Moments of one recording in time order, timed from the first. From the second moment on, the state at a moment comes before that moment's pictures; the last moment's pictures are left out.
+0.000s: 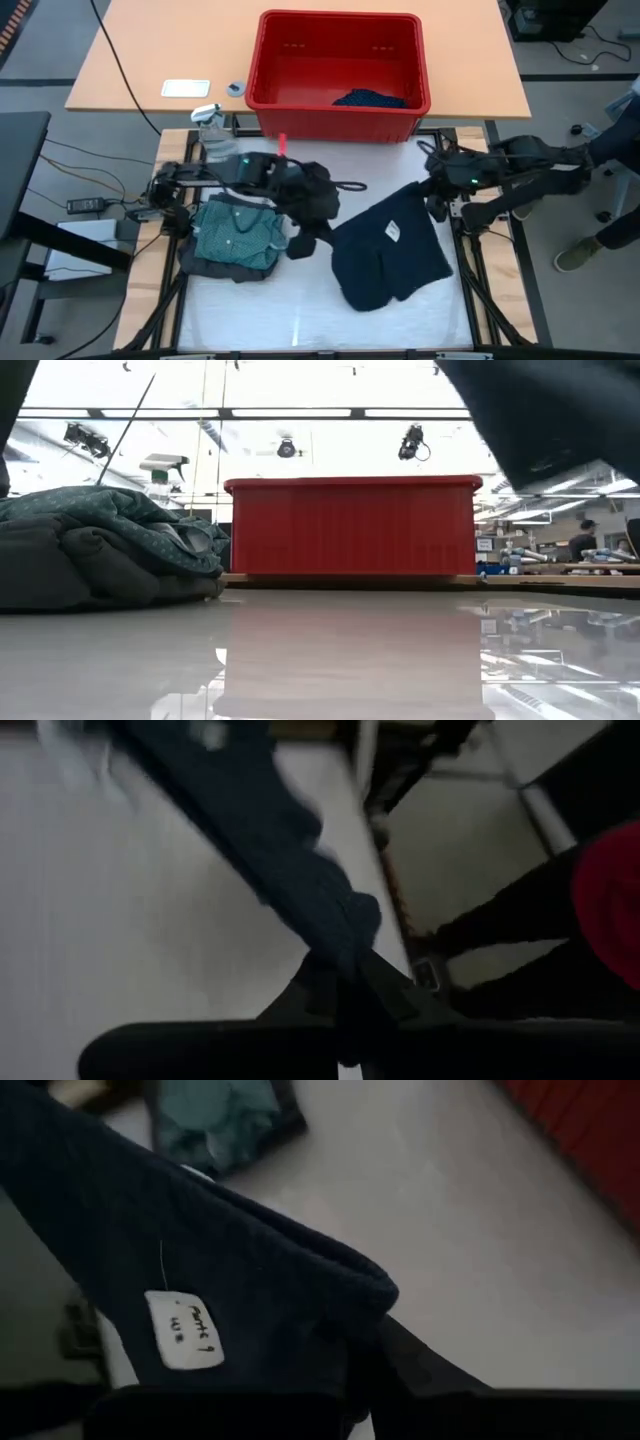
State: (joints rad) left arm -0.13 1.85 2.17 -1.11 0.31 -0.13; right arm 0.15 1.08 1.50 -1.34 0.22 0.63
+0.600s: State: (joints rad) left arm 0.06 2.18 2.17 -1.43 0.07 -0.43; right arm -0.51 1.52 1.07 -0.71 -0.02 0.16
